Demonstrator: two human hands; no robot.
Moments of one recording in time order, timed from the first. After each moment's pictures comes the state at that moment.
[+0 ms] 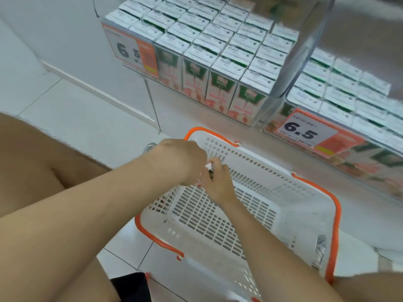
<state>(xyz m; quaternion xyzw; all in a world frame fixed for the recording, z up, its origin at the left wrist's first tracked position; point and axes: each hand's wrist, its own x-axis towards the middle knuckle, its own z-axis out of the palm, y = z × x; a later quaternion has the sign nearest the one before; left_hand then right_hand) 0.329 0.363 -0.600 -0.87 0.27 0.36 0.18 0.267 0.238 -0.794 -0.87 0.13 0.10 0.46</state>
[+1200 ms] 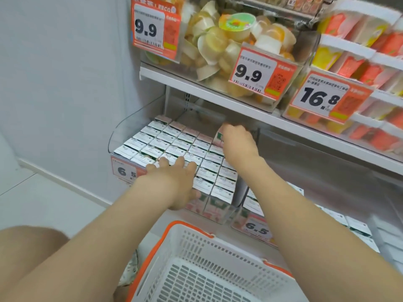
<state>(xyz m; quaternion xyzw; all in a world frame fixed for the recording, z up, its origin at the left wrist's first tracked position) 0.411 0.367 -0.474 -0.95 0.24 0.22 0.03 0.453 0.180 -0.458 -0.99 0.09 -0.10 -0.03</state>
